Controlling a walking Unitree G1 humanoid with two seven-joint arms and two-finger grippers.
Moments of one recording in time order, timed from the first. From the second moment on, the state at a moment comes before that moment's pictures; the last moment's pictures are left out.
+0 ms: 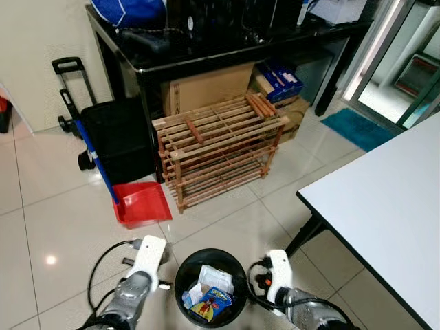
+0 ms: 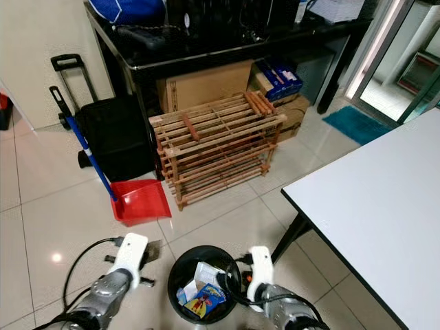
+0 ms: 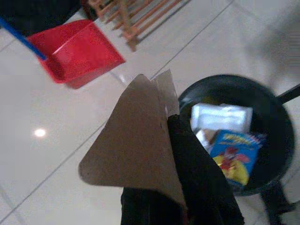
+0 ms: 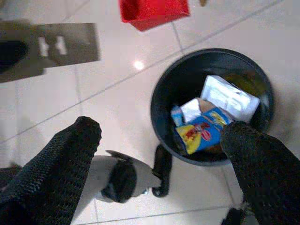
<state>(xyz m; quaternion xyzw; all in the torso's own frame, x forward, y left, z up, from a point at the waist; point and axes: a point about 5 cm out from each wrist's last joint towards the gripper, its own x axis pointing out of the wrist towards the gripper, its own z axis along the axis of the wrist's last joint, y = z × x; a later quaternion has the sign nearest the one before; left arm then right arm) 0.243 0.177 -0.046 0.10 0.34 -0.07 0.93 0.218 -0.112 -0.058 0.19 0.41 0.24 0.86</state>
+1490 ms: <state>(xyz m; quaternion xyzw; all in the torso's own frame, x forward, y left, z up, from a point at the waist) 0.249 0.117 -0.045 -0.06 0.36 -0.15 0.92 0.195 -0.110 -0.068 0.23 0.42 0.26 0.84</state>
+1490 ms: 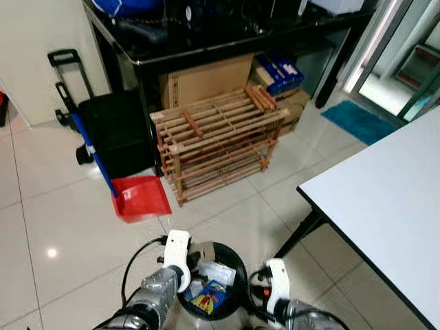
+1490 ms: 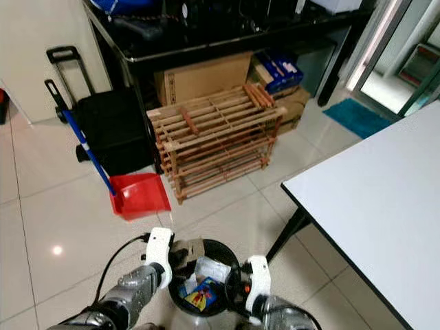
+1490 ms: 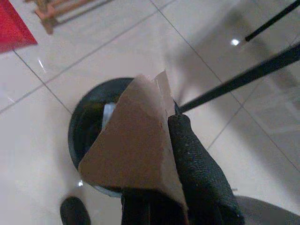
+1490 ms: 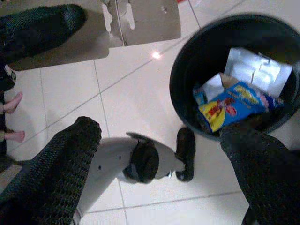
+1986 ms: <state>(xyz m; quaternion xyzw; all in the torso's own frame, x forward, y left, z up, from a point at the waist) 0.241 0.117 -0.050 -0.03 0.37 -0.16 0.91 0.184 -0.113 -0.071 0.24 0.41 0.26 0.84</state>
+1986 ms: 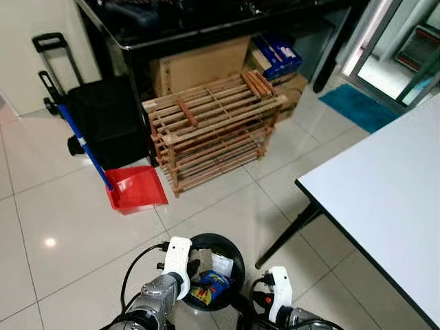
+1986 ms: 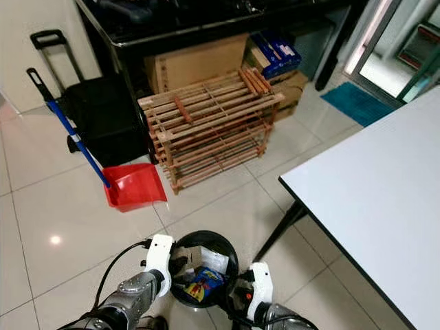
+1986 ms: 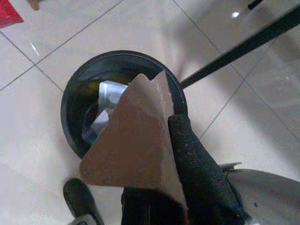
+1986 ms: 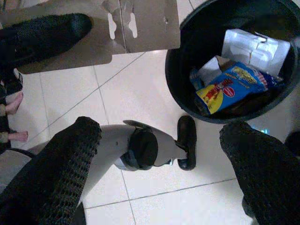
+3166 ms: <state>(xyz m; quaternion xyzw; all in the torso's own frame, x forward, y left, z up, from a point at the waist) 0.250 0.149 -0.044 0.05 0.35 -0.14 0.92 0.205 -0.124 -0.065 0.18 0.39 0.19 0.88</state>
